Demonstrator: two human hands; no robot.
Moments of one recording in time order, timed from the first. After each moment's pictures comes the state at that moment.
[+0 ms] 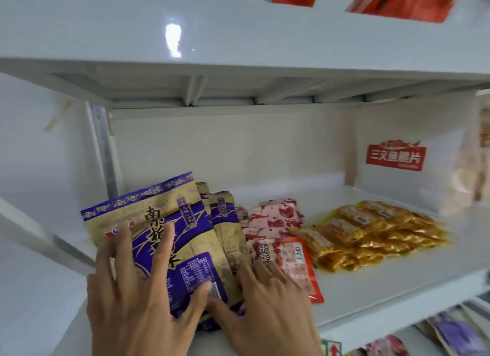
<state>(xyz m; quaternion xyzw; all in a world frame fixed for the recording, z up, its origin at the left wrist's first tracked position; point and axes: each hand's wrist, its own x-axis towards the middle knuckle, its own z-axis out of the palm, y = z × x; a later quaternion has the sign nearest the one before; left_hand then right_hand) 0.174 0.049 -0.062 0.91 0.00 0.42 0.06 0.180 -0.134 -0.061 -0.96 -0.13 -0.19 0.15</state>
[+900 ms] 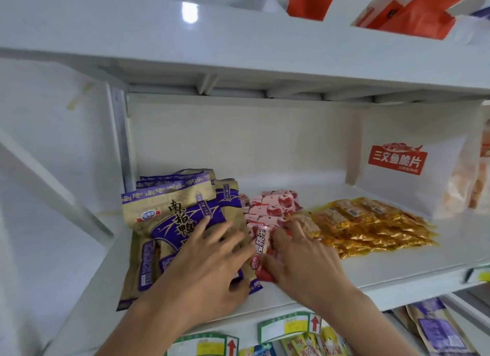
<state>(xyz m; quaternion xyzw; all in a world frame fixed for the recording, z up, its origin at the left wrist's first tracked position) 0.191 0.009 -0.049 0.91 -0.31 0.27 -0.11 0.187 -0.200 -0.047 -0.98 -0.09 -0.17 0.02</state>
